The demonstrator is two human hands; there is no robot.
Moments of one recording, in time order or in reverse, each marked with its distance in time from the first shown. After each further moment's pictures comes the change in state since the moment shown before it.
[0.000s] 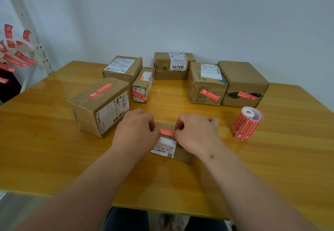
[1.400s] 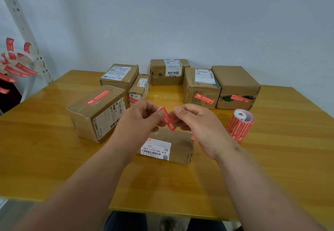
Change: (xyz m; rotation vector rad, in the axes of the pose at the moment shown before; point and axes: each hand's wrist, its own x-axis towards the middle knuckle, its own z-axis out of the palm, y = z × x) left_hand -0.006 0.031 -0.031 -0.823 -0.107 -0.111; right_hand -0.018 0.014 -0.035 0.905 -0.068 -0.043
